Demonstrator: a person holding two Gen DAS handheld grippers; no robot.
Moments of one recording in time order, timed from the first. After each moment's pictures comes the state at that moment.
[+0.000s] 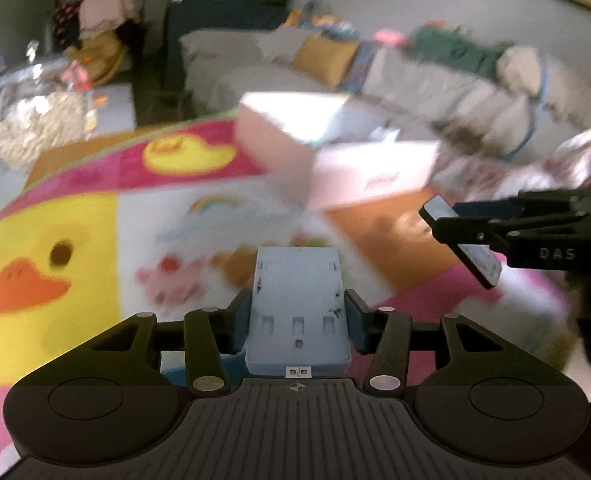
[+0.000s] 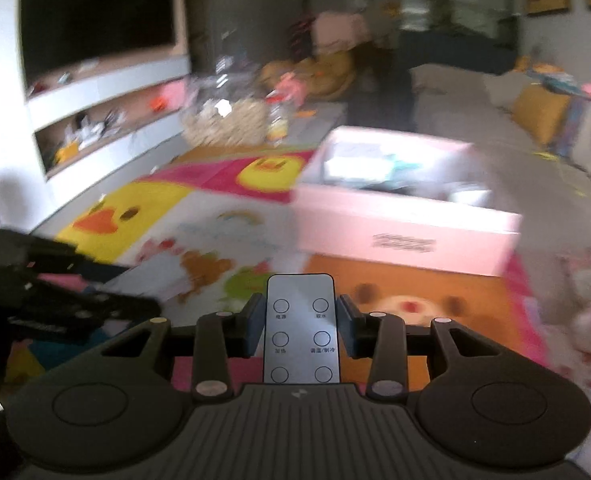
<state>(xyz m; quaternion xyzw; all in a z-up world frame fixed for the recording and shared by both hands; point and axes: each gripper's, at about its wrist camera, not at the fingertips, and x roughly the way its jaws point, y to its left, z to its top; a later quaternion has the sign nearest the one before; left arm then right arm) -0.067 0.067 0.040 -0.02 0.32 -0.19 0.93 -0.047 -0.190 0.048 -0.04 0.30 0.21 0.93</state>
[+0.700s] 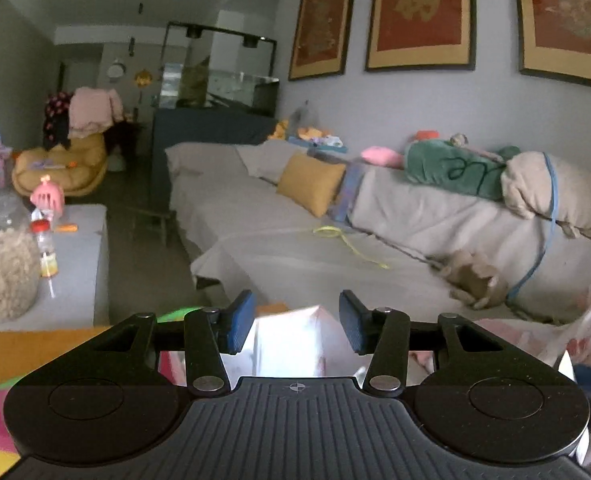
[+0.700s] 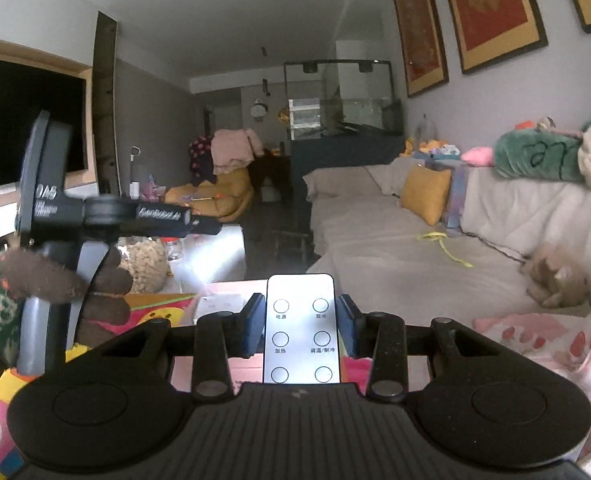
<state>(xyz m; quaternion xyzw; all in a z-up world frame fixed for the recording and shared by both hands) 0.089 -0.034 0.129 -0.04 0.18 -0.19 0.97 -0.047 -0.277 0.114 0.03 0.14 0.08 0.99</state>
